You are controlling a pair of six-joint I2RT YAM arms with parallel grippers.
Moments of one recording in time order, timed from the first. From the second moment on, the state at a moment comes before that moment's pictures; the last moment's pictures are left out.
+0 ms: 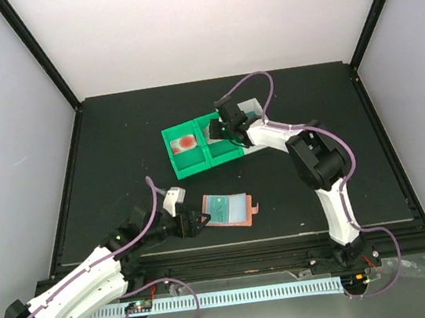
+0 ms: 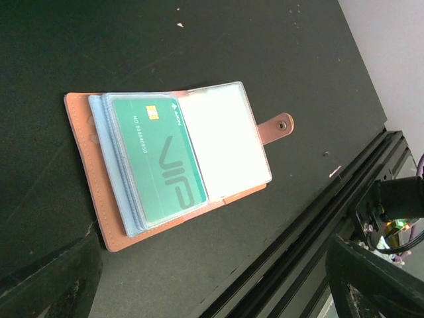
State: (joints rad) left arm -0.73 0.66 0.29 -0.24 0.32 -0.65; right arm 0.59 2.12 1.51 -0.12 -0.05 0.60
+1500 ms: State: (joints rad) left arm -0.72 0.80 0.27 -0.07 0.42 -0.72; right arm 0.72 1.42 0.84 -0.17 -0.12 0.66
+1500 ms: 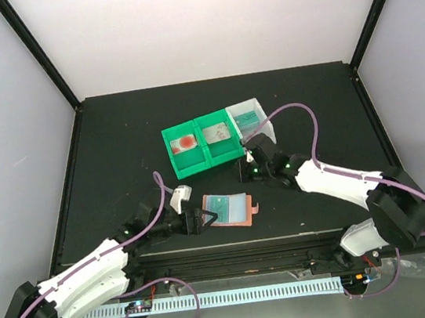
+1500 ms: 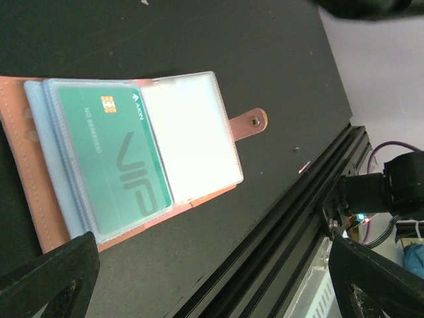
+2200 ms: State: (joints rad) left arm -0.66 1.01 0.22 0.16 0.46 -0.75; right arm 0.86 1.56 0.69 0.03 -0.18 0.80
